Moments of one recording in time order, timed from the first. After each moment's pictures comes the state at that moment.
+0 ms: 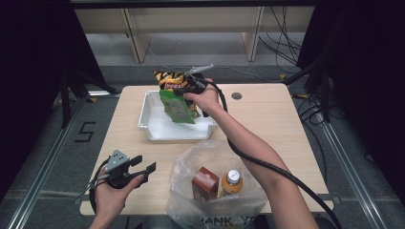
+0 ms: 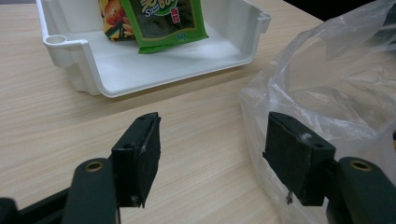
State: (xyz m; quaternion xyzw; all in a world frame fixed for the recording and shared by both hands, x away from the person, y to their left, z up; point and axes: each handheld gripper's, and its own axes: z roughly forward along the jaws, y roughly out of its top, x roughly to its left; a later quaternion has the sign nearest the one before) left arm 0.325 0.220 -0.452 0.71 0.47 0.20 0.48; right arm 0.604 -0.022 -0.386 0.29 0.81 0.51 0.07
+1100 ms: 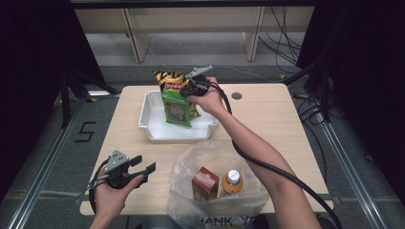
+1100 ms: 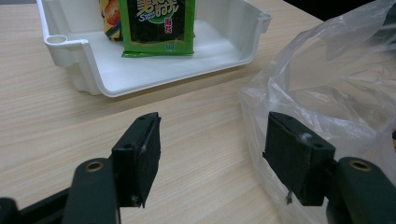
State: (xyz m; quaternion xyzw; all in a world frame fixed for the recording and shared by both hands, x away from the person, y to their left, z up) left arm 0.324 0.220 -0.452 0.71 0.47 0.20 0.48; right arm 0.598 -0.032 -0.384 0.27 0.84 0.45 0.16
